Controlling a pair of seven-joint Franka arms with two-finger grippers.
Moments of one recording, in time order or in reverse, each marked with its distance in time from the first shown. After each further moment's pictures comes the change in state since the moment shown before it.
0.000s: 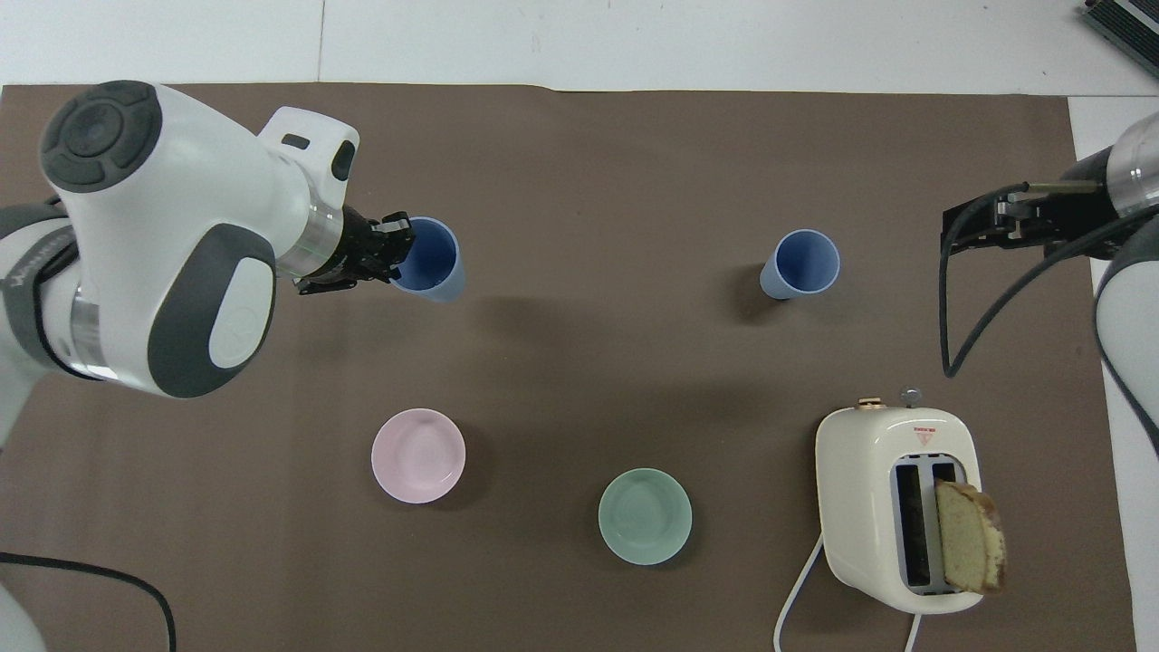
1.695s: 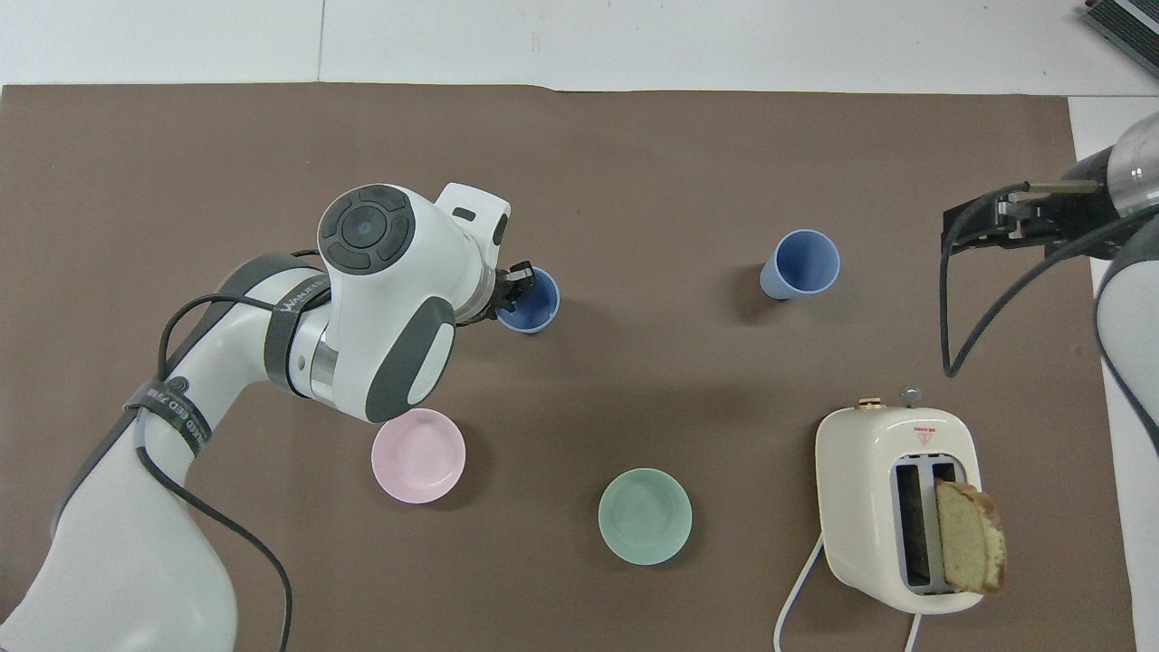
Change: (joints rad) left arm -0.148 0.132 0.003 -0.093 0.022 0.232 -0.079; right arm -0.001 0.000 0.000 0.000 0.000 0.000 0.000
